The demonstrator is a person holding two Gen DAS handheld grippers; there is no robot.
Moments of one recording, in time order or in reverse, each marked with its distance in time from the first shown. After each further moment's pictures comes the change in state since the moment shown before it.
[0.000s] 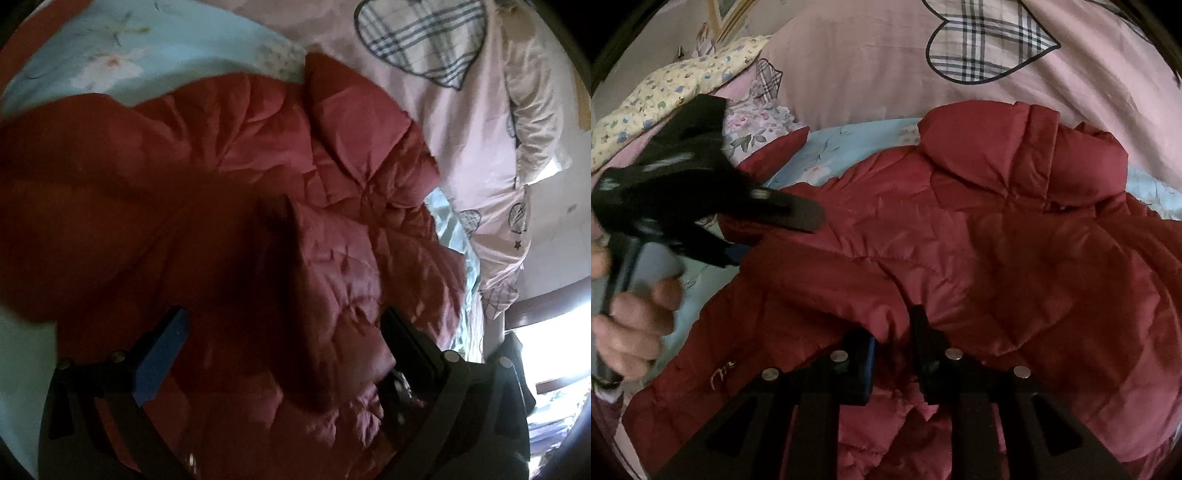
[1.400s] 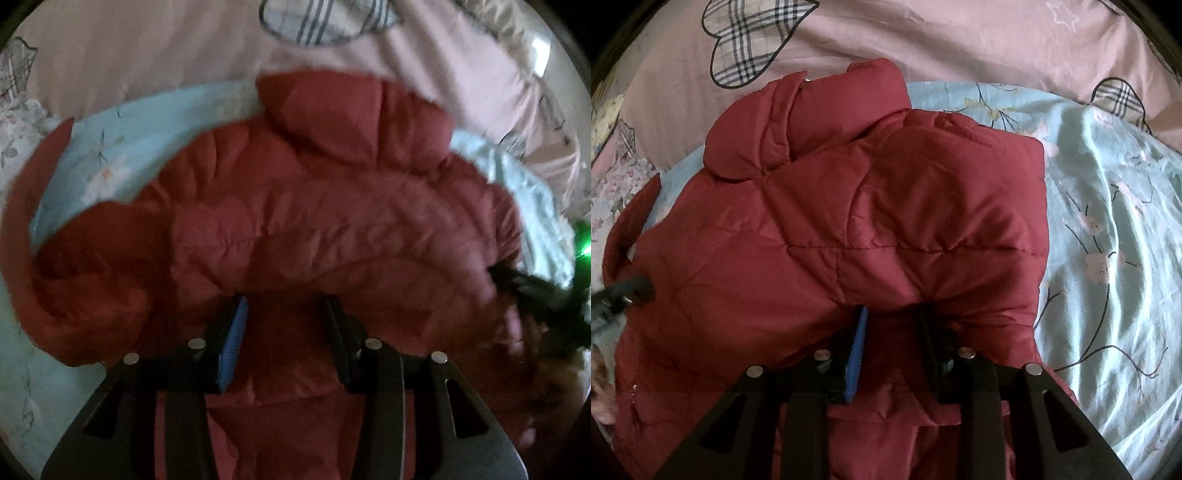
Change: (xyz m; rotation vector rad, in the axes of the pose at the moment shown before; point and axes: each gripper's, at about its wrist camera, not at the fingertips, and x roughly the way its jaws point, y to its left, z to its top) left arm 0.032 -0.042 -0.032 0.397 -0.188 0.379; right arm -0.029 -0.150 -0.033 0.335 0.062 -0.320
